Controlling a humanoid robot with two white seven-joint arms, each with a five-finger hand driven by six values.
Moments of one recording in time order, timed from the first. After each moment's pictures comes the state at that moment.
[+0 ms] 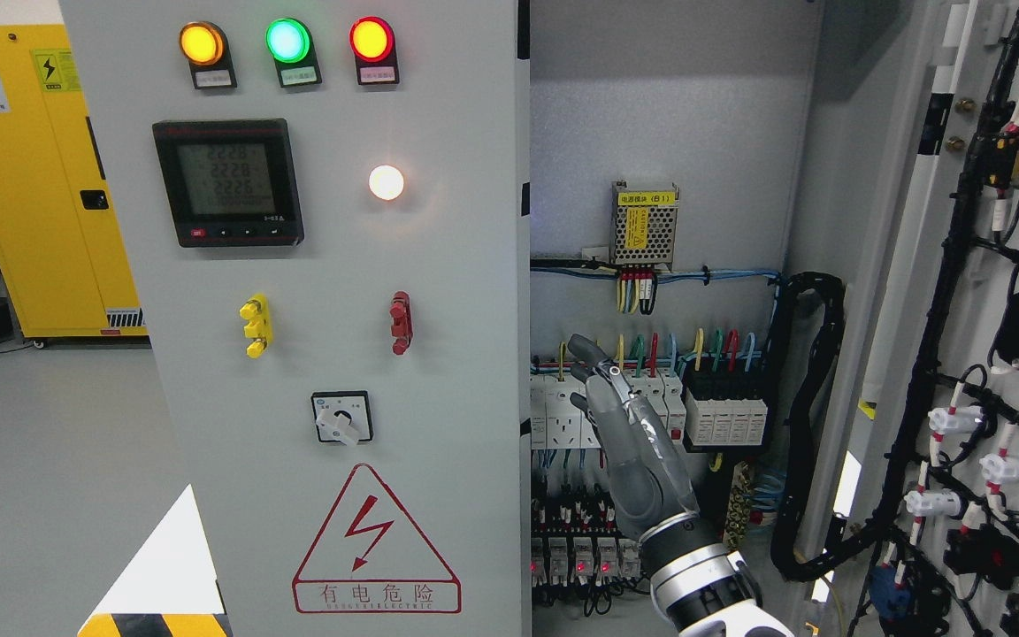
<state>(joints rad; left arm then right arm) 0.00 0.04 -0.26 0.09 0.31 -0.17 -0.18 -0.53 0.07 0.24 -1.73 -0.15 0.22 0.03</state>
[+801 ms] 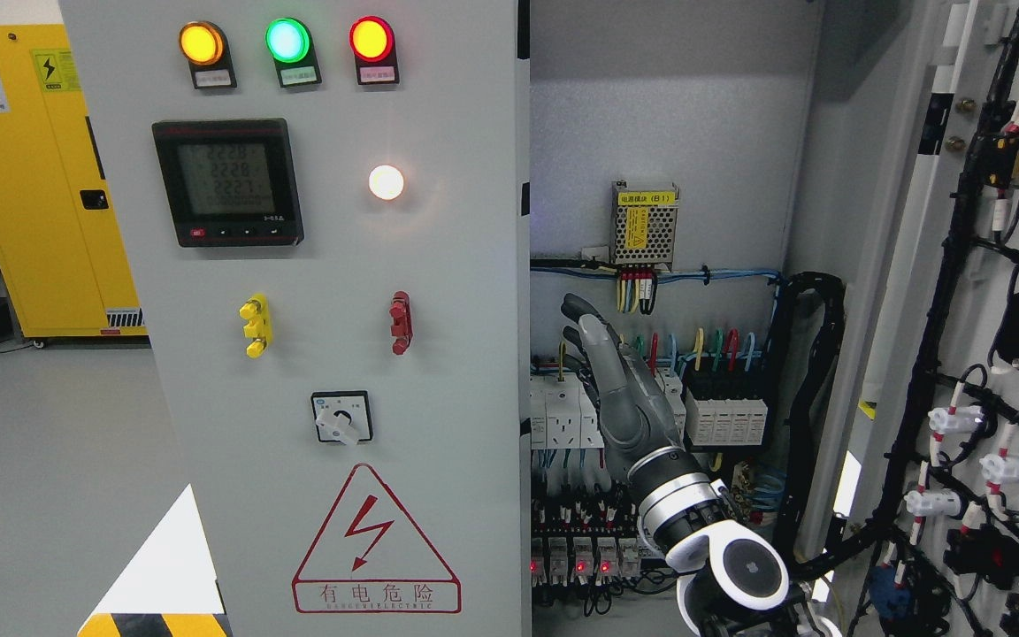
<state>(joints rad) 0.00 0.04 -0.26 0.09 0.31 -0.17 -0.18 -0.67 0.09 0.20 -1.59 -0.23 0.32 0.10</state>
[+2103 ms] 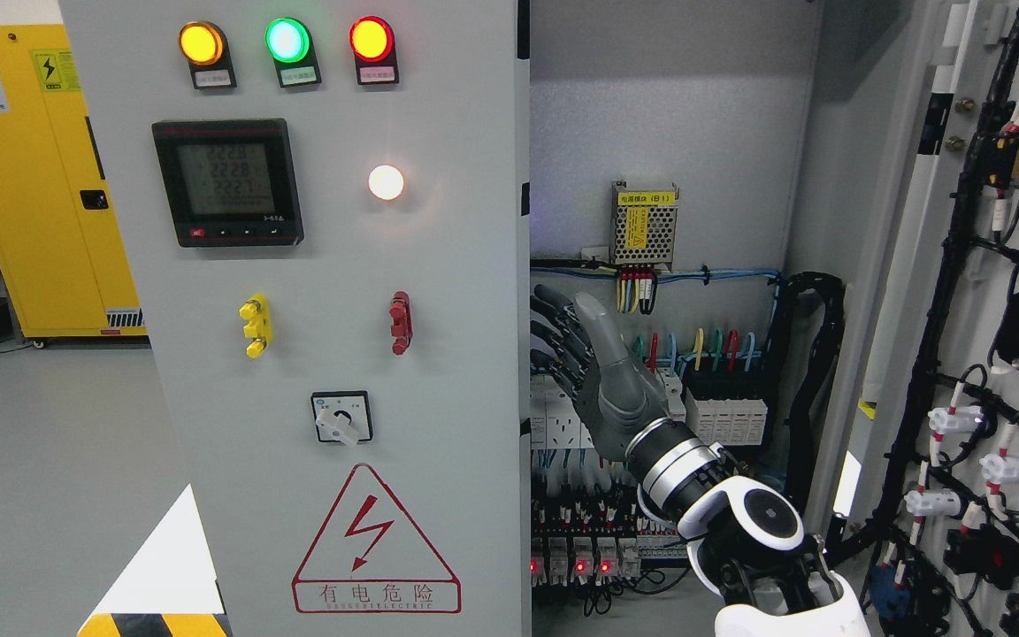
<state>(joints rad) 0.00 0.01 -0.26 0.09 0.31 -0.17 -0.18 -0.75 0.09 0.12 -1.49 -0.38 0.40 0.34</state>
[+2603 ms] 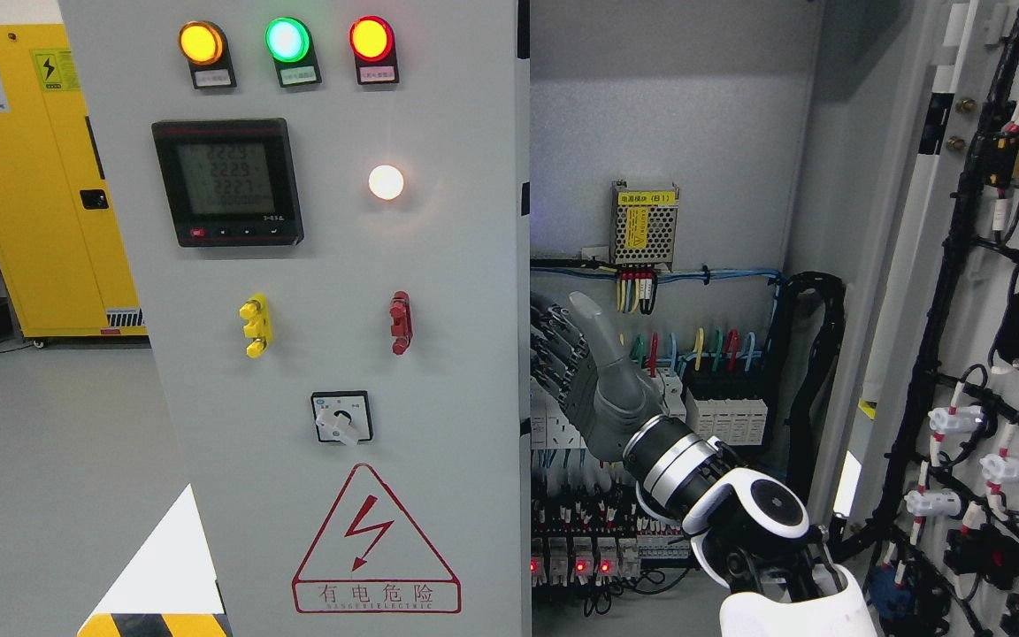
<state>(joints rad) 0.00 0.00 -0.26 0.09 0.31 -0.17 -0.18 -0.77 0.09 0.09 -1.46 -0.40 0.41 0.39</state>
